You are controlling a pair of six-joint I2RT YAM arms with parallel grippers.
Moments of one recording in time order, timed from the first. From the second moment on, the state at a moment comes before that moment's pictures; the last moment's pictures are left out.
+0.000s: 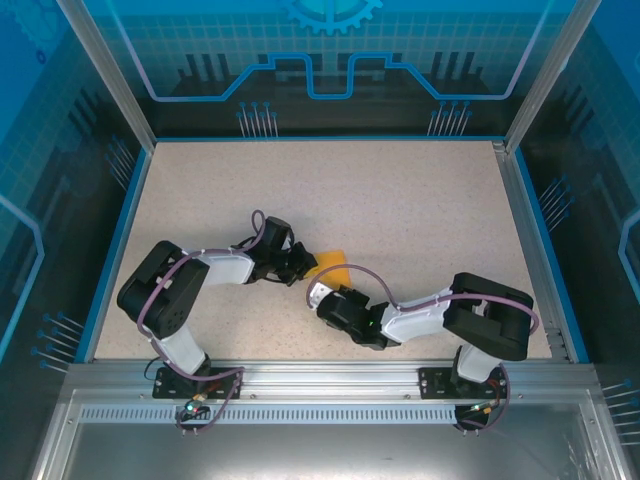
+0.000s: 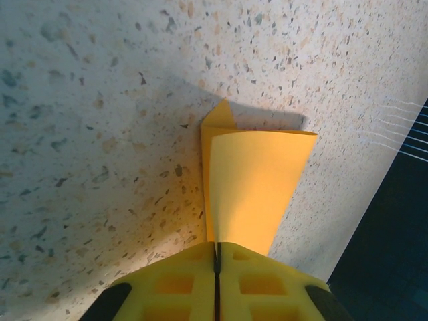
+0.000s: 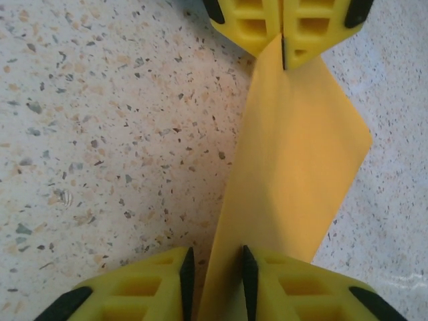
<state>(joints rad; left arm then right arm) -0.48 1.70 0.73 0.10 0.46 -1.22 1.18 1.65 0.60 0.13 0.61 -0.13</state>
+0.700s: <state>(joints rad) -0.48 1.73 0.81 0.07 0.46 -1.22 1.08 1.61 0.51 0.30 0.55 -0.07</state>
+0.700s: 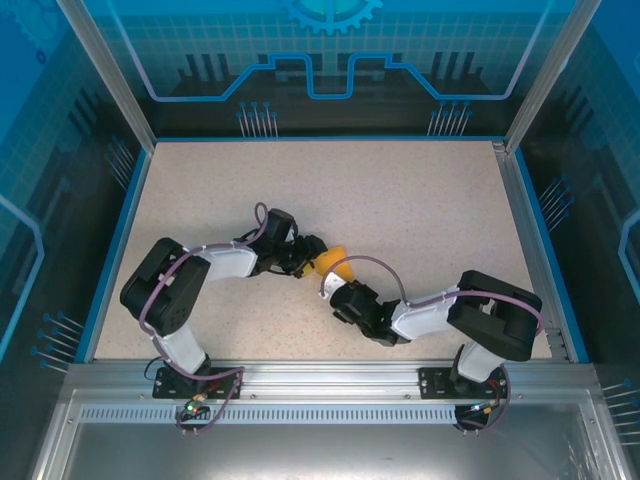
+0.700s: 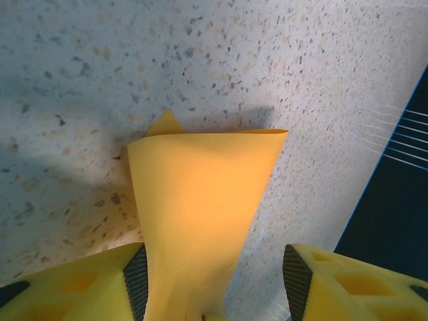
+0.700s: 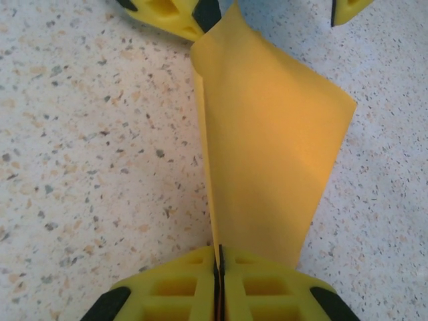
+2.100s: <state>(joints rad) -0.48 1.77 0.89 -0.06 0.47 -1.20 1.05 1.58 0.43 0.47 0.46 -0.01</state>
